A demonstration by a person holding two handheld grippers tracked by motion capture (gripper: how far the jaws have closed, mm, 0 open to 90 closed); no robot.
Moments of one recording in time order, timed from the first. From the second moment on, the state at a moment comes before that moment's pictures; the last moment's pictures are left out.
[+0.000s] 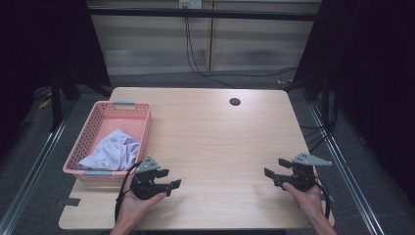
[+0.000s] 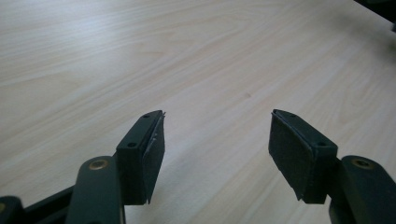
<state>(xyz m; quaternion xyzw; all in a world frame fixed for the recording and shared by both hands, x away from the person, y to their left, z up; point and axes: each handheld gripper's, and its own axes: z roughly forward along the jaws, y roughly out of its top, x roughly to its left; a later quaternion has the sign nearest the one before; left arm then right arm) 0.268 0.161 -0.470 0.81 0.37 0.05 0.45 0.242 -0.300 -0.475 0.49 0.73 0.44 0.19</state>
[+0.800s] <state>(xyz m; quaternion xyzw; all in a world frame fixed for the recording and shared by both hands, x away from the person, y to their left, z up) 0.268 0.178 -0.444 0.81 0.38 0.09 0.44 0.236 -0.299 -0.473 0.48 0.74 0.45 0.17</state>
